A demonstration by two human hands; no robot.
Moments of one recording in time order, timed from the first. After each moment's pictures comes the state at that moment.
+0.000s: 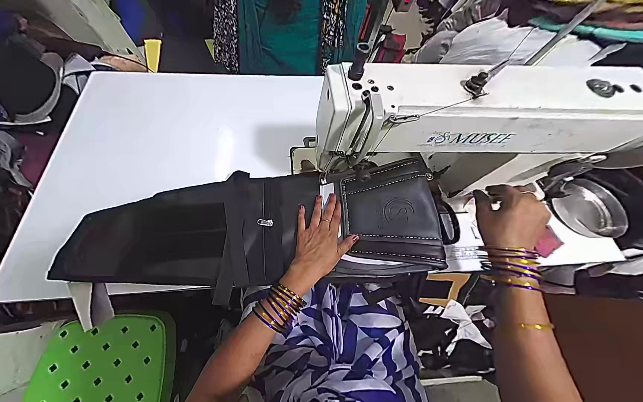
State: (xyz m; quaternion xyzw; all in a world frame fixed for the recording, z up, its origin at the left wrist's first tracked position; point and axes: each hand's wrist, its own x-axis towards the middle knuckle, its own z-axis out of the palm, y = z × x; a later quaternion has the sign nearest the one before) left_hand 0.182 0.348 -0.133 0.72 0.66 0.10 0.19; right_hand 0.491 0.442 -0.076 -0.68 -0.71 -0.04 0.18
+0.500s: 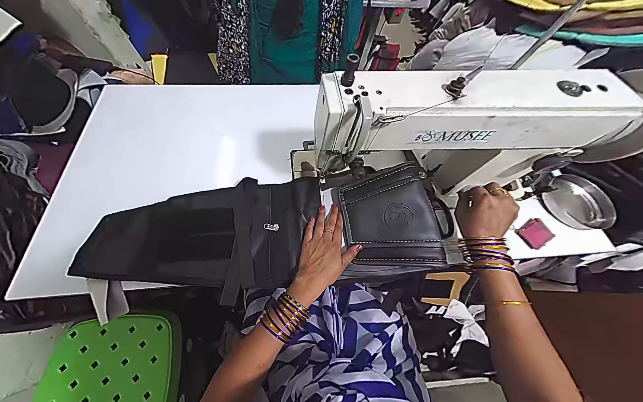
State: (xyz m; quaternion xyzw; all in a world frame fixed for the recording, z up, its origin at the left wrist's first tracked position) left_hand 0.192 0.323 -0.141 0.73 0.65 0.14 0.17; right_hand 0.479 0.454 -0.090 -0.71 -0.68 -0.07 0.16
